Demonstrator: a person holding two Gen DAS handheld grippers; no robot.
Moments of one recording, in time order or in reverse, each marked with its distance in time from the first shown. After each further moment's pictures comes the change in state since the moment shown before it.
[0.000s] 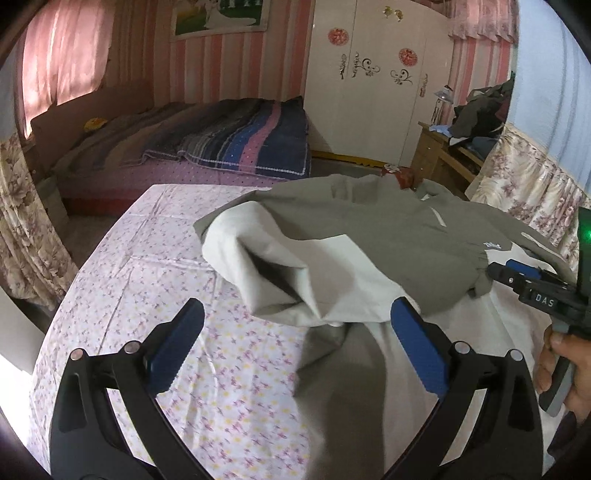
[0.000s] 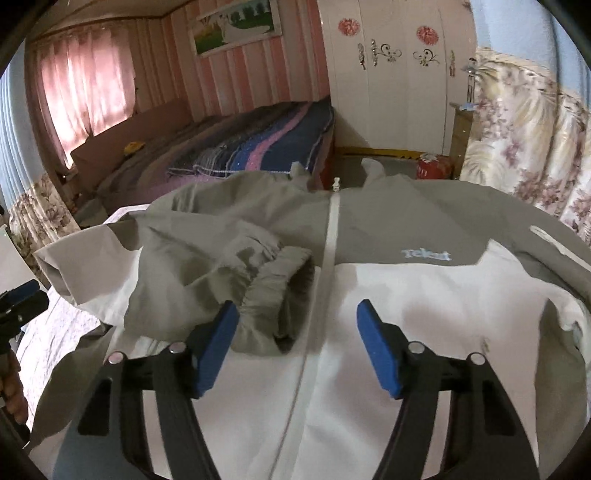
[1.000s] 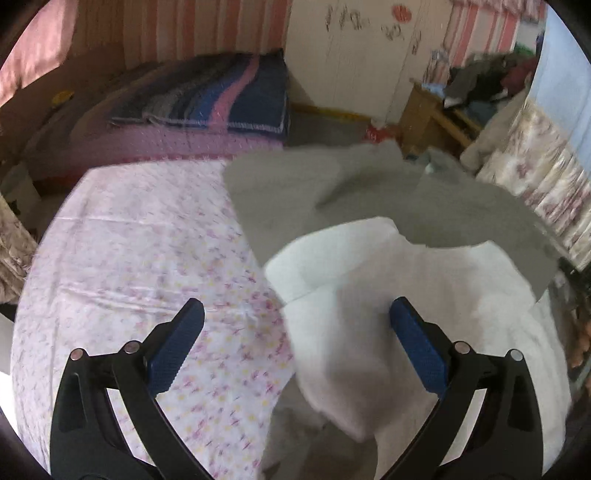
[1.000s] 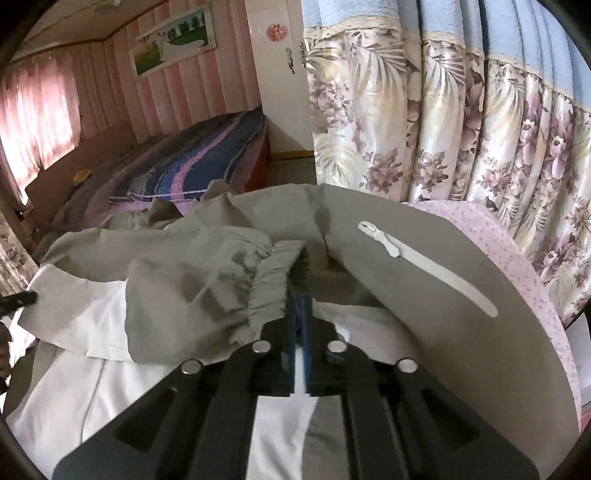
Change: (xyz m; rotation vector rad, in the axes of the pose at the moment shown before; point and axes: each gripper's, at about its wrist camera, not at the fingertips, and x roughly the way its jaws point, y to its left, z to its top) left arm 0.111 -0.032 0.044 0.027 0.228 -0.069; right arm -0.052 -0.192 0.002 0.136 -0.049 -0.186
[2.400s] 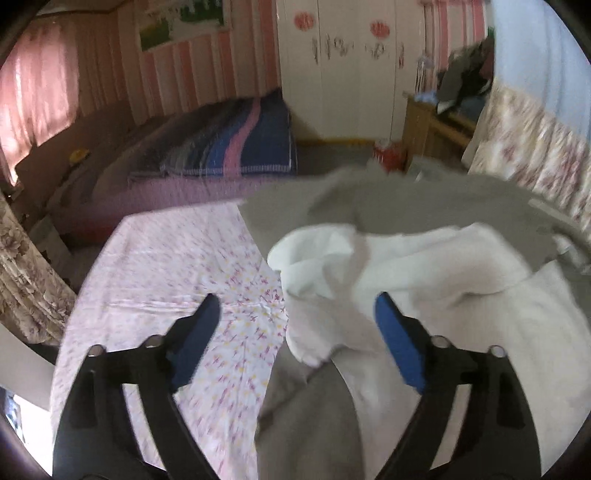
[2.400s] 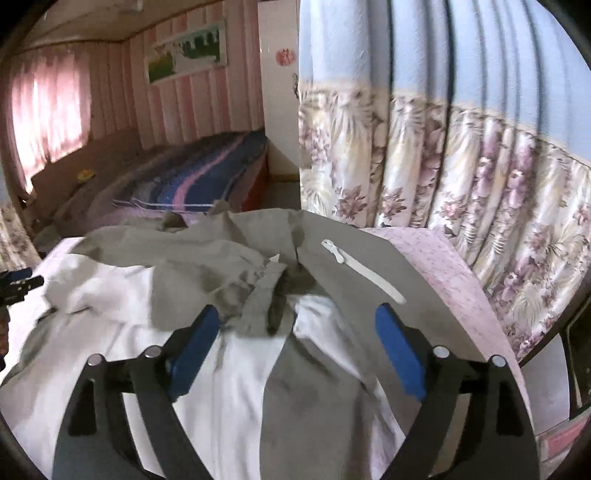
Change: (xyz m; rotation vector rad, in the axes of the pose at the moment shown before) left arm -0.081 -0.031 -0.038 0.128 -0.209 0.121; right arm -0.112 -0.022 -0.019 -0.079 -0.072 -0.027
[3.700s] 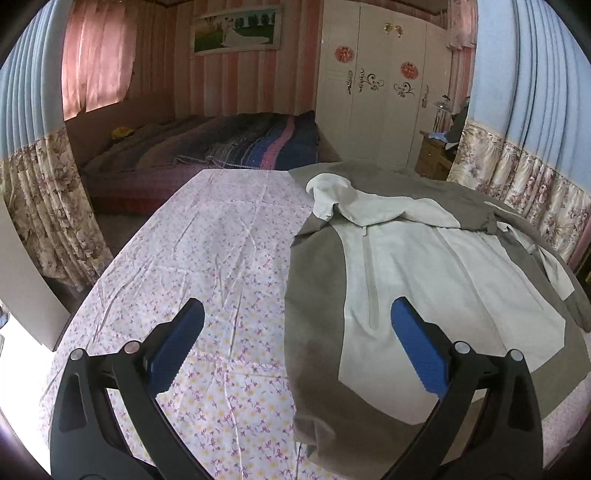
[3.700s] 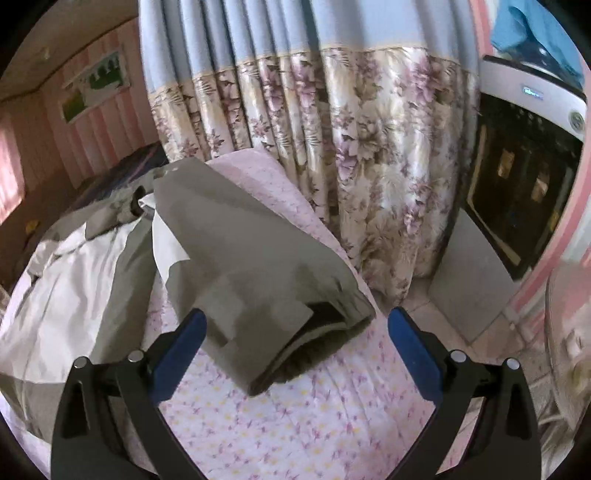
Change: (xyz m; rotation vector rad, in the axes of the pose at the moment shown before) left arm -0.192 0.024 -0.156 -0.158 -0.077 0.045; right arm -0.159 -0.179 -0.186 0.295 0.076 -0.209
